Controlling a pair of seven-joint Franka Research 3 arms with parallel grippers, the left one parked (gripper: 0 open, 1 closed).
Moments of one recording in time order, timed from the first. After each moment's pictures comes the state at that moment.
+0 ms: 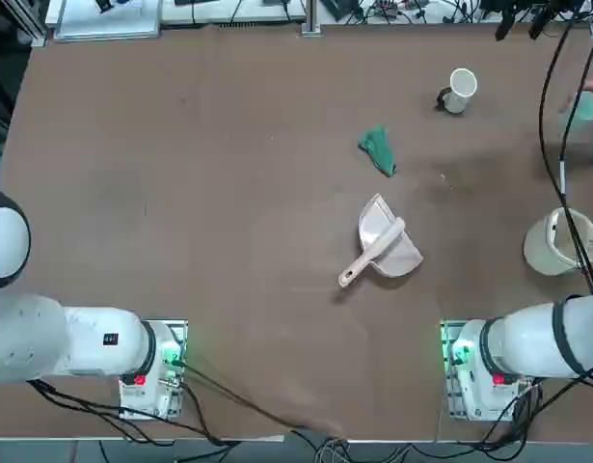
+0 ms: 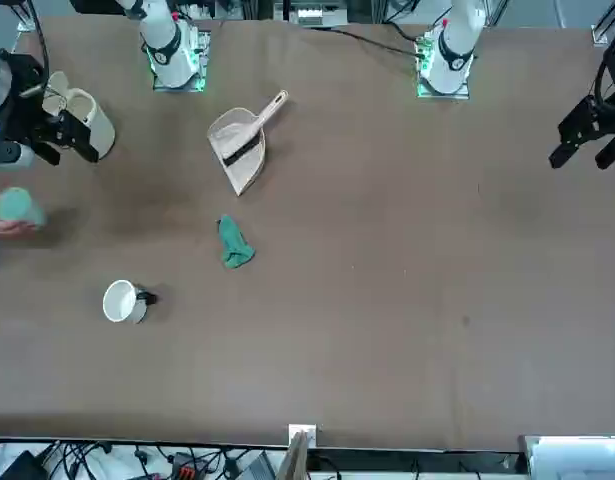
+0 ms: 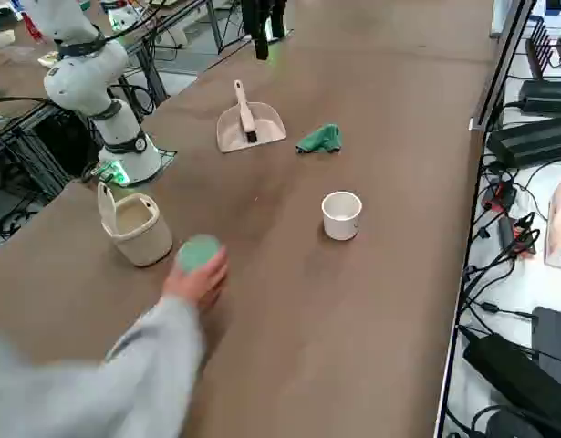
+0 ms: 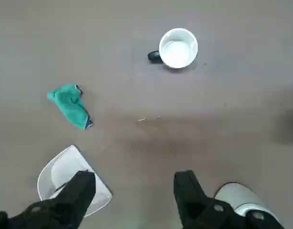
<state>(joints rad) 0.10 -0.04 -0.05 -1.67 0.03 1.59 0.01</state>
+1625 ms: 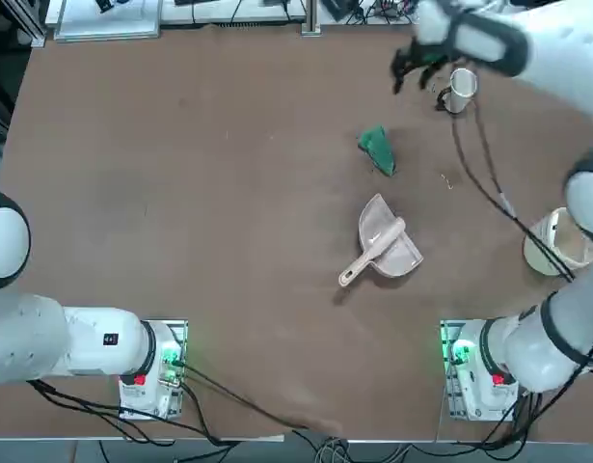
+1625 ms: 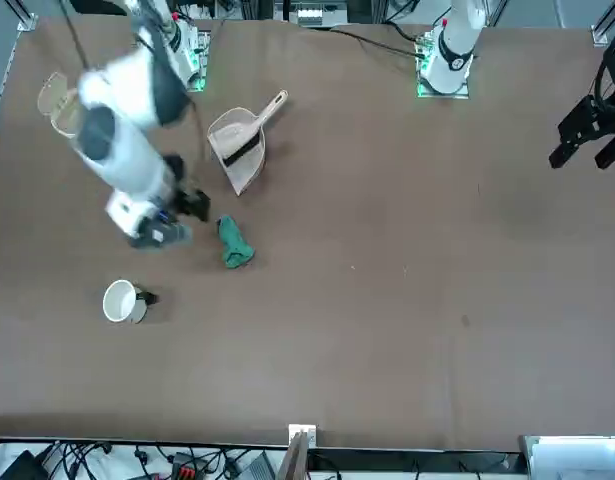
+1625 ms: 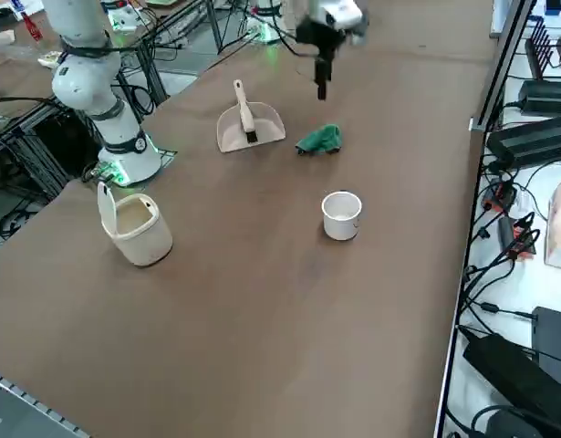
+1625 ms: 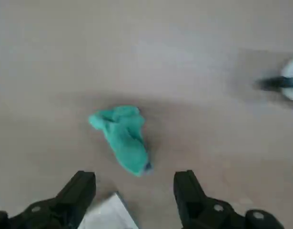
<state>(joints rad) 0.43 0.33 -0.04 -1.77 0.06 2.05 0.20</state>
